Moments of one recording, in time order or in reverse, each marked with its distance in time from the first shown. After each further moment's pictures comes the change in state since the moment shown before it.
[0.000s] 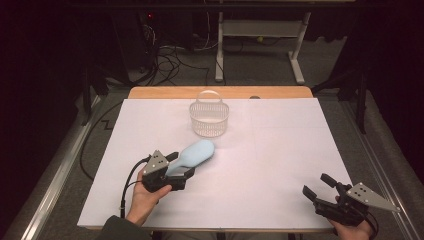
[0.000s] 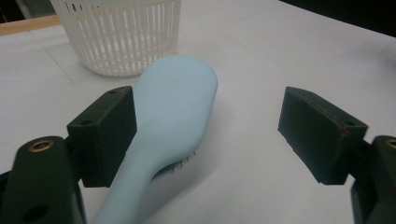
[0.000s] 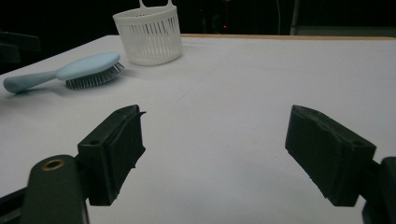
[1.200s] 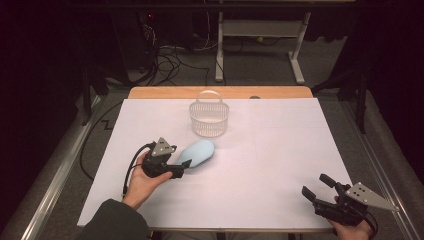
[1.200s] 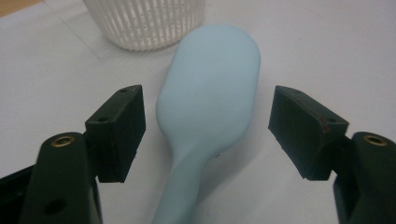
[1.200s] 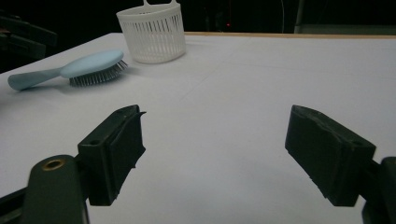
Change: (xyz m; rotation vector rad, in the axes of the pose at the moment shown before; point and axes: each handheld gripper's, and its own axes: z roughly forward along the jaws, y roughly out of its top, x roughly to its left) left arm 0.021 0.030 0.010 0.254 0.066 0.071; right arm 0.001 0.000 0.001 0.008 0.012 -0.004
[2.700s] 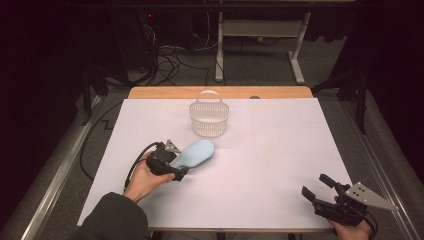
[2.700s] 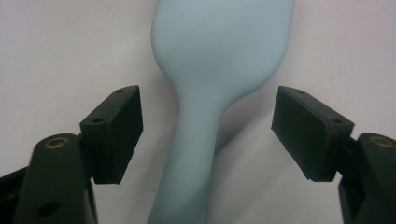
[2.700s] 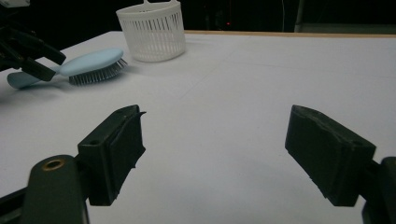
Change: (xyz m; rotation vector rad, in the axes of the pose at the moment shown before) left arm 0.008 0.001 0.024 0.301 -0.013 0.013; right arm 0.000 0.000 0.000 0.007 0.001 -0.003
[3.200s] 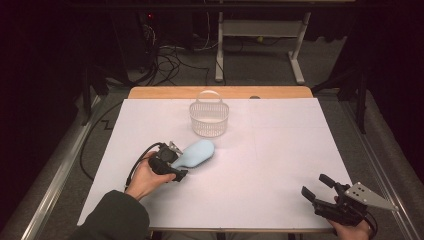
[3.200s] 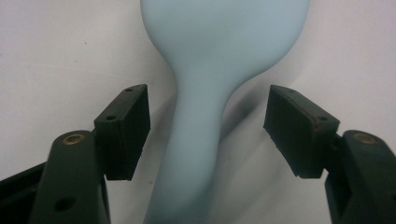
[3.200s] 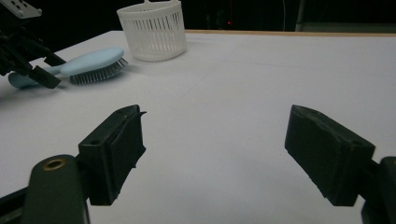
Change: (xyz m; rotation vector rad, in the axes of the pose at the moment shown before) left arm 0.002 0.002 0.011 0.103 -0.007 0.015; right arm 0.000 0.000 0.000 0.002 0.003 0.004
